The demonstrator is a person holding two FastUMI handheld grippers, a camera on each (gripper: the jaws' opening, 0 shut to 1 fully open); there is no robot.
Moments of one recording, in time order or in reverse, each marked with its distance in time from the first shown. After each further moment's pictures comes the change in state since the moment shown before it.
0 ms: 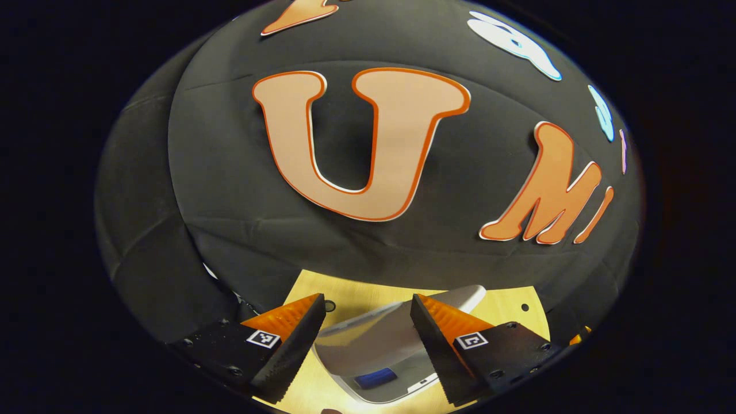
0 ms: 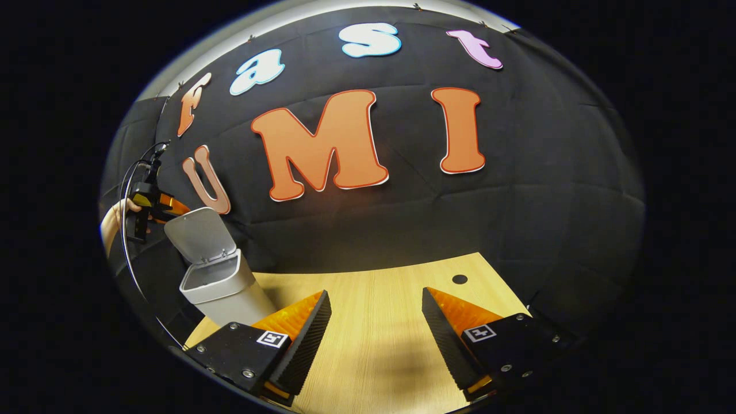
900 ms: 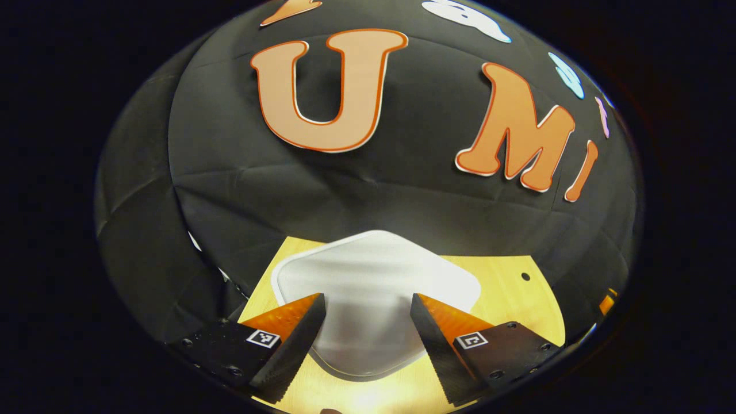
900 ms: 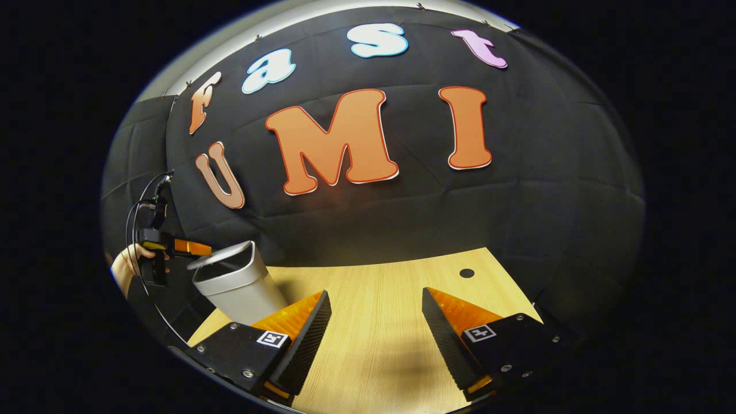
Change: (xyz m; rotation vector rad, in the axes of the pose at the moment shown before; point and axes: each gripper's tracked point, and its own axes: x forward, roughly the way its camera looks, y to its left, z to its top) left arm -0.001 -0.029 -0.153 0.079 0.054 -0.032; right arm -0.023 0.006 -0.010 0.000 0.023 0.050
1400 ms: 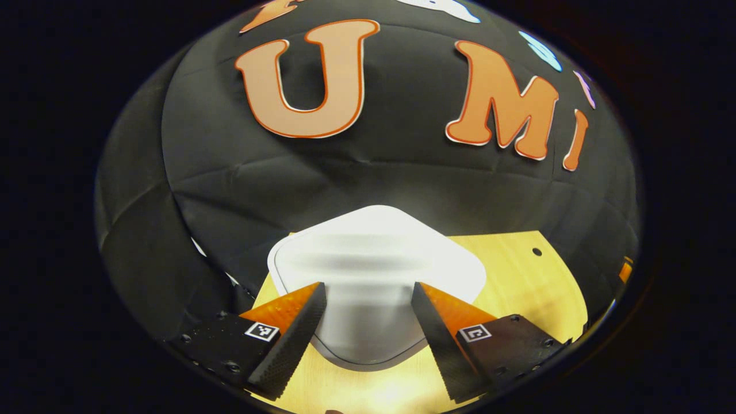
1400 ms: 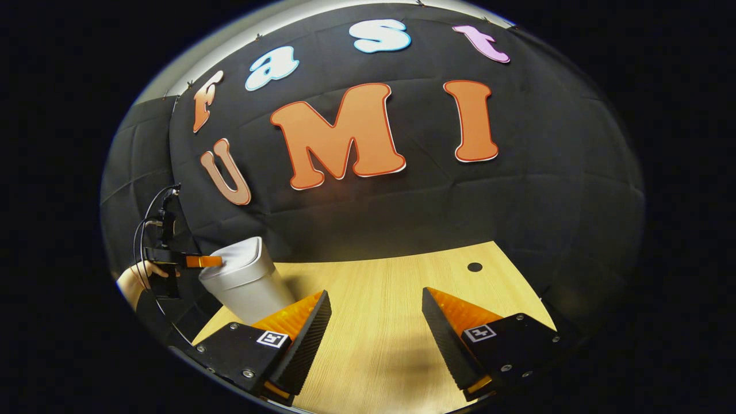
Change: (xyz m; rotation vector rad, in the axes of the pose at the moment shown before) left arm 0.002 0.003 -0.026 0.118 -0.014 -0.004; right arm 0.002 0.010 -0.010 0.005 0.024 0.027
